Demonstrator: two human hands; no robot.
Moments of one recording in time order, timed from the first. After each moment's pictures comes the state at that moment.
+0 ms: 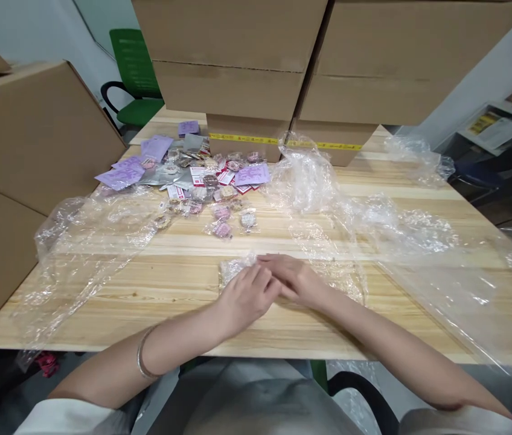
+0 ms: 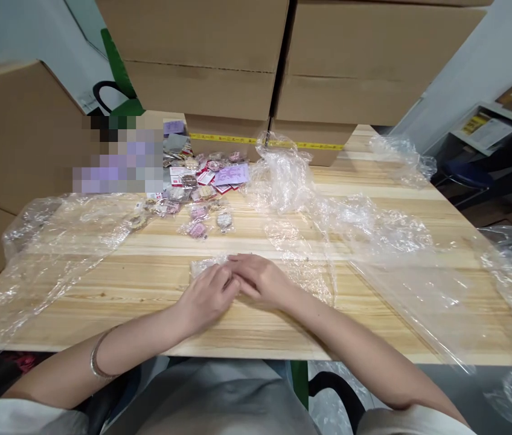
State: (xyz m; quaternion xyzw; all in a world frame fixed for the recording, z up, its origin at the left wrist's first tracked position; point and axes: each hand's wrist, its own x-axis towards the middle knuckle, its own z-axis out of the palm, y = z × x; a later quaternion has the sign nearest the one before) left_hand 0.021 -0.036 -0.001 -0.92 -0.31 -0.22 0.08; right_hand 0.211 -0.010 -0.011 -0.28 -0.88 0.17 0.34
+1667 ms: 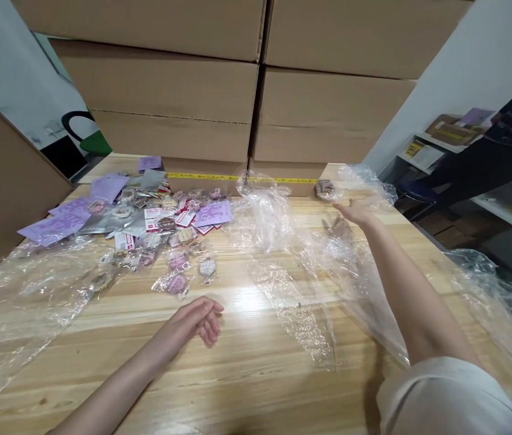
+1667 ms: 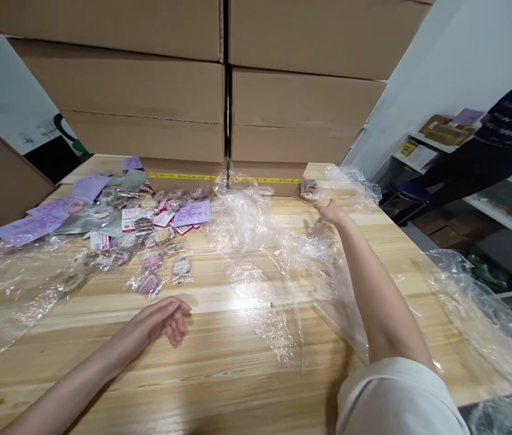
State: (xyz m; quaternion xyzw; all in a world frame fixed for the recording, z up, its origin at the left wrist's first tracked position) left_hand 0.007 0.033 0.000 -0.43 -0.43 -0.26 -0.75; right_hand 0.476 0.193 0.060 -0.81 -0.49 0.16 0.28
